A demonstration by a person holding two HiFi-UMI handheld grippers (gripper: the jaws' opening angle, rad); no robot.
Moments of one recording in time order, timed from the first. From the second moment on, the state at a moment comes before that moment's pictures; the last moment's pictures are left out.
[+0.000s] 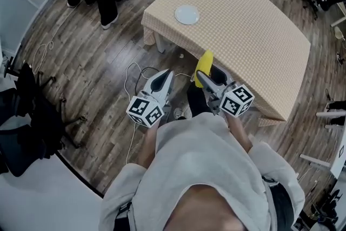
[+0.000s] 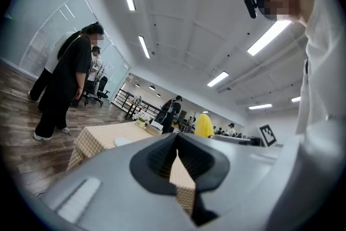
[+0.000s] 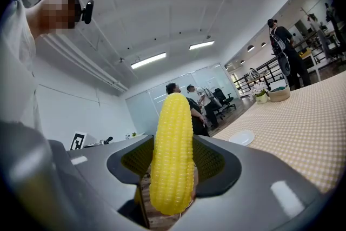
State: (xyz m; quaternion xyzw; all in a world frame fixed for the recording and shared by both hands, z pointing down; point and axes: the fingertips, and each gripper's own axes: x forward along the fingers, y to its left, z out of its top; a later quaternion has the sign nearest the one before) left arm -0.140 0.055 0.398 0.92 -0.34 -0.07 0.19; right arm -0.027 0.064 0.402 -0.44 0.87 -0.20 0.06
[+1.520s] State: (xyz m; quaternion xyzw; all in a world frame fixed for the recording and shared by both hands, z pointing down) left arm -0.026 -0.265 0.400 0.91 -0.36 -0.04 0.20; right arm 0.093 -0.265 0.412 -0.42 0.87 -0.23 0.08
